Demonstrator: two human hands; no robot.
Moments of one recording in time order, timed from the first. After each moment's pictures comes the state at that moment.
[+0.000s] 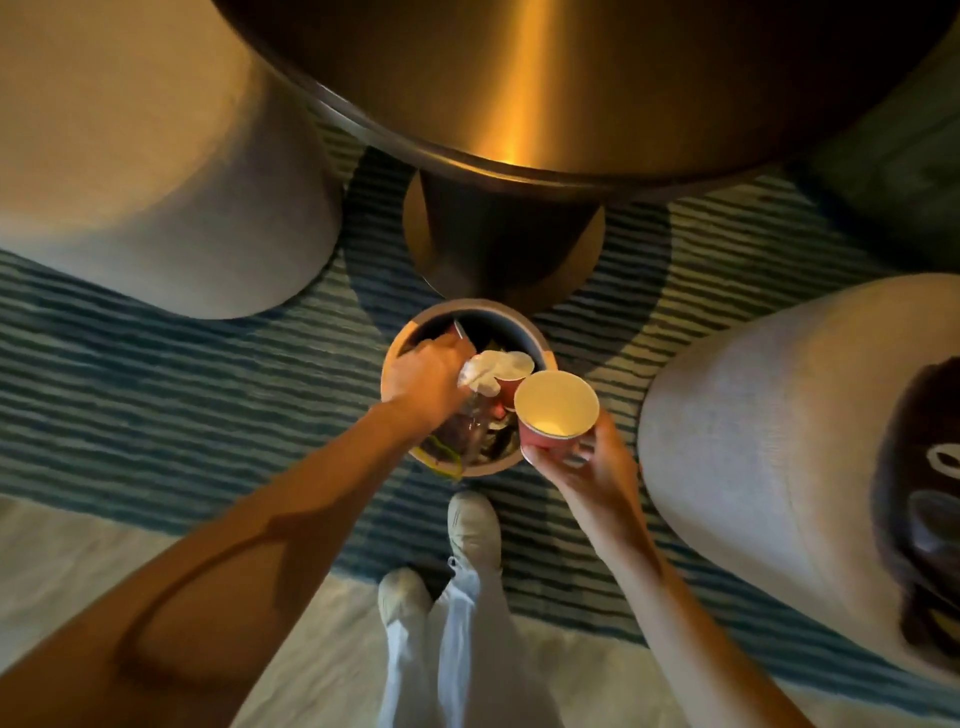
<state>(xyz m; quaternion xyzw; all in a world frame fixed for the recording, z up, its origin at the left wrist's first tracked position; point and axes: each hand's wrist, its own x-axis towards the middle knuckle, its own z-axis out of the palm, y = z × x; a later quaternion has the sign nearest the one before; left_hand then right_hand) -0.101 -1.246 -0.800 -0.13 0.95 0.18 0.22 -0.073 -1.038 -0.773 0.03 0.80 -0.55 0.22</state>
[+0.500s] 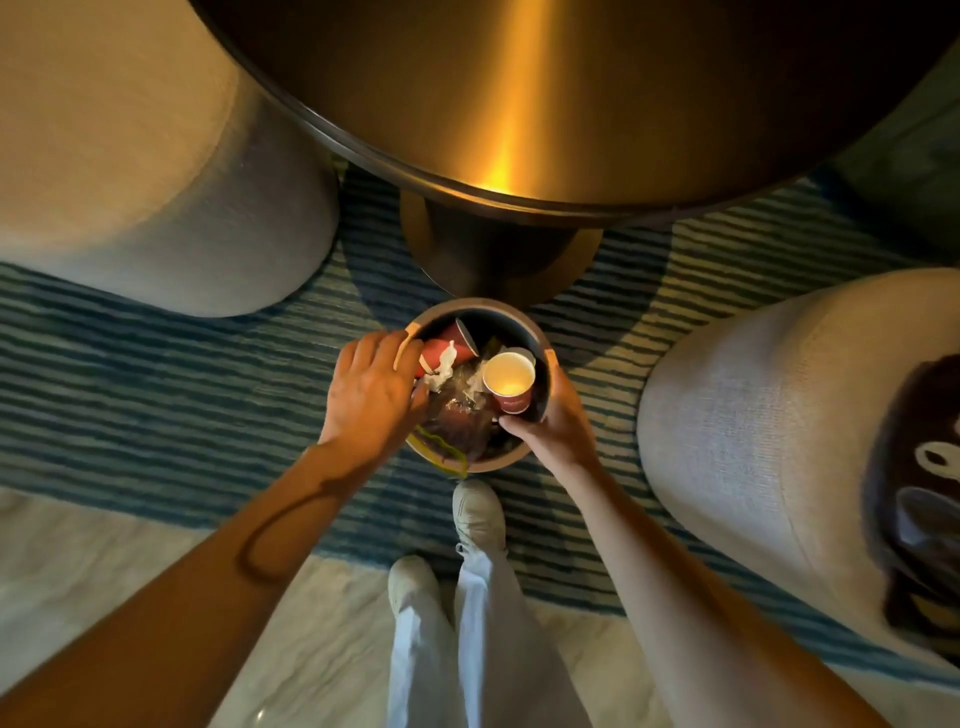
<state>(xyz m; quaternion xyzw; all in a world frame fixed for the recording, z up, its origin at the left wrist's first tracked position) -0.065 -1.287 -0.752 -0.08 0.98 0.08 0.13 -0.118 -1.084 -0.801 0.00 0.86 -0.41 0.31</state>
